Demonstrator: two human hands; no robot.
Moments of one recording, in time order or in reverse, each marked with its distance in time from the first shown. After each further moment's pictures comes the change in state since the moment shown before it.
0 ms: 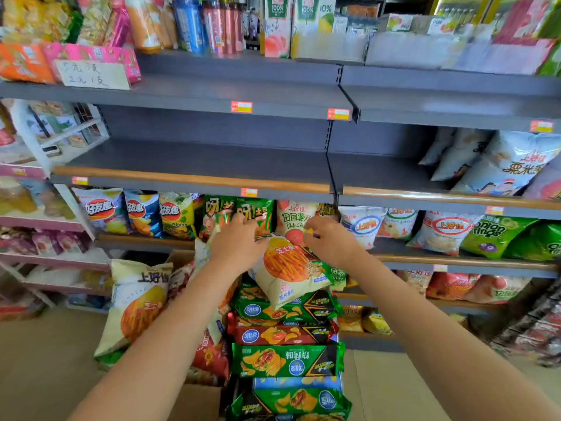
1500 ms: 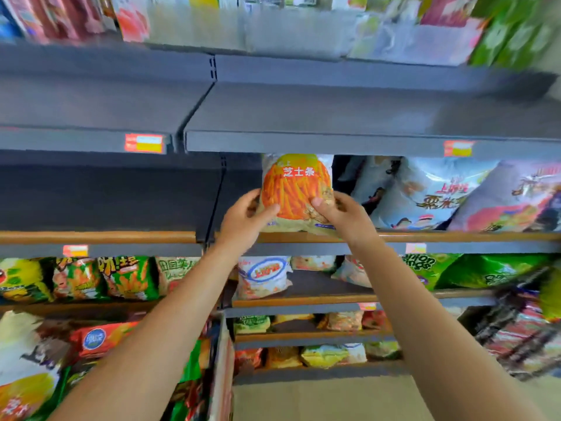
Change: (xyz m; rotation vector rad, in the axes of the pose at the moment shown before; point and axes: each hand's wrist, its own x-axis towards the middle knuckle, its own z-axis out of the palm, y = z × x) left_hand 0.254 0.294 0.118 -1.020 -0.007 -0.050; right_hand 0.133 0.300 -0.205 0.728 0.269 0.259
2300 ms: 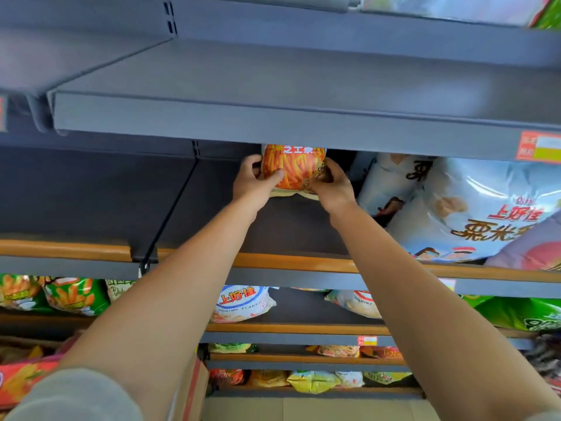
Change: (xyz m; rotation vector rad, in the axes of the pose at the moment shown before) left_hand 0.171 -0.041 0.096 -0.075 0.163 -0.118; right_hand 0.190 0.063 0.007 -0.029 0.099 0.010
